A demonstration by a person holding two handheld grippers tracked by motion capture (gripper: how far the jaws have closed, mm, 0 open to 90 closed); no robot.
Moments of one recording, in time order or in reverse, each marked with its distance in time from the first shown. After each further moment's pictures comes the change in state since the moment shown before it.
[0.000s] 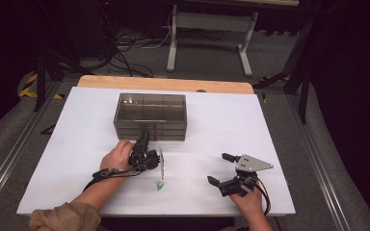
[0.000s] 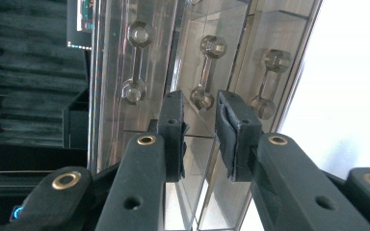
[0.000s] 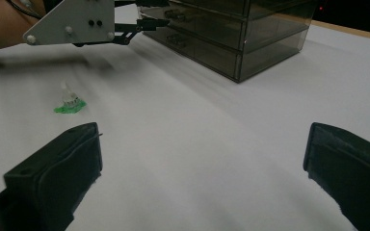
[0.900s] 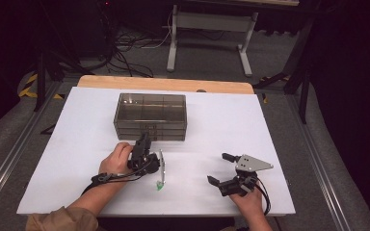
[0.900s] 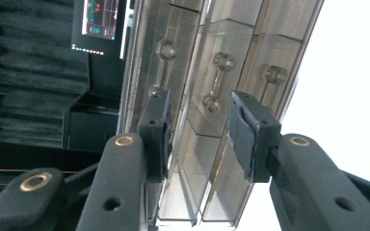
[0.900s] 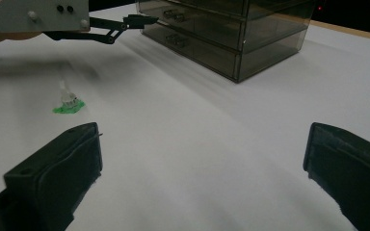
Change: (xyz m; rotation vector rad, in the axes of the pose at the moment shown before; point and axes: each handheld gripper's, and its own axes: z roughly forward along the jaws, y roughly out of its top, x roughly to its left) left arm 0.007 0.003 -0.019 -0.028 0.000 -0.044; right arm 0.000 0.000 0.000 0.000 -0.004 0.002
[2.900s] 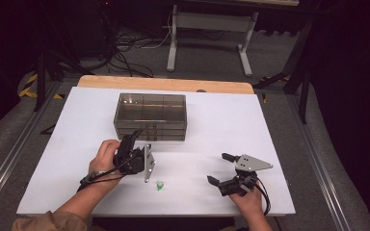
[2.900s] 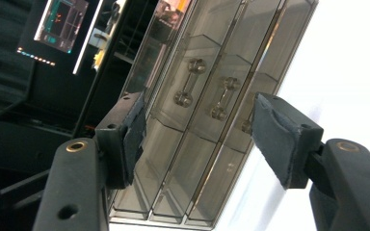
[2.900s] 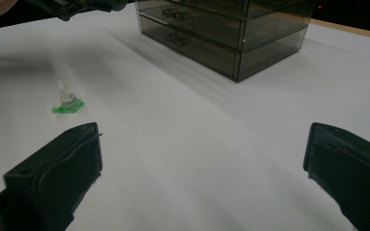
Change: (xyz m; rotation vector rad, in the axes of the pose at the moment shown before) left arm 0.047 -0.022 -0.025 -0.158 -0.201 -0.213; right arm 0.000 0.000 0.001 0.003 0.001 0.002
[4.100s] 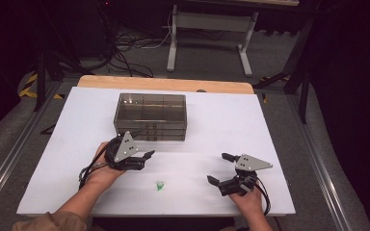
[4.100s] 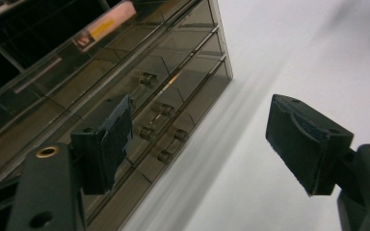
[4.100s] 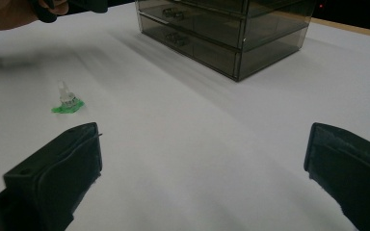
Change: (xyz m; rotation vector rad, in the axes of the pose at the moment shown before) left arm 0.031 -0.033 0.009 -0.244 -0.433 -0.483; right arm -0.001 0.000 0.001 0.002 0.003 0.002
